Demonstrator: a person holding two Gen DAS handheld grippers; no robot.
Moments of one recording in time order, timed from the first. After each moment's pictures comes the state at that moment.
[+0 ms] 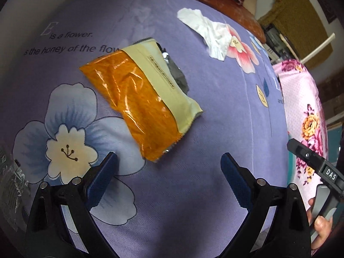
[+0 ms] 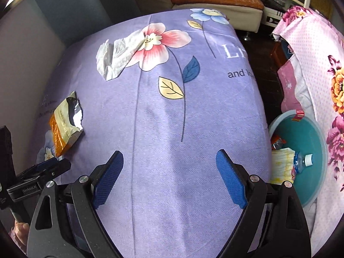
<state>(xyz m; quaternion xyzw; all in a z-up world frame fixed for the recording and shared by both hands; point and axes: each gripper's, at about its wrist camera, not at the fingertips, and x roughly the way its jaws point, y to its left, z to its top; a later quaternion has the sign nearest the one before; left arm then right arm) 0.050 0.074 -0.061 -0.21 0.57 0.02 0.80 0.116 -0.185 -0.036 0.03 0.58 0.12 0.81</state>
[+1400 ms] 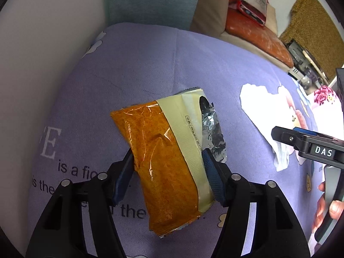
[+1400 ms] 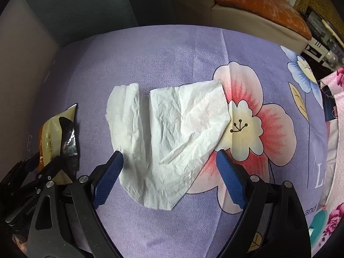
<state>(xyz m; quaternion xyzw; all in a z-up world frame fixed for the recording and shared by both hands) 0.195 0.165 -0.064 -0.13 0.52 0.09 0.84 0.313 -0.030 -0.081 -0.04 0.59 0.16 0.79</state>
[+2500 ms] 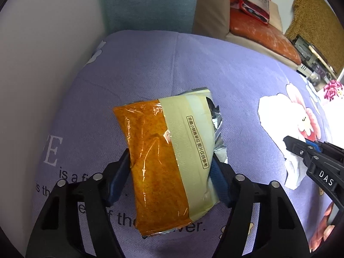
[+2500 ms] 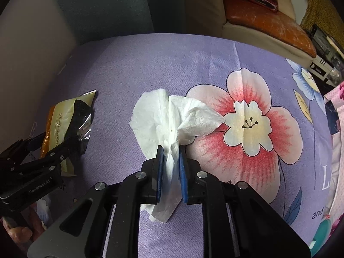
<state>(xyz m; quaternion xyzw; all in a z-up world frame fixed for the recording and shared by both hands) 0.202 0.152 -0.066 -0.09 0.51 0.11 0.85 0.276 -0.029 -0.079 -0.04 0.54 0.20 0.82</state>
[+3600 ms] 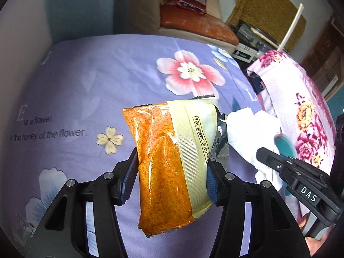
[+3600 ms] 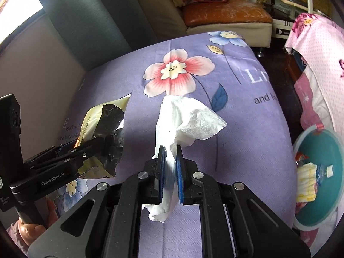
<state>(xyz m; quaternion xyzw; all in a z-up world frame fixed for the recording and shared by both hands) 0.108 0.007 -0.016 -0.09 0.50 -0.06 0.86 0.117 -0.181 -0.025 0.10 0.50 0.16 0.85</state>
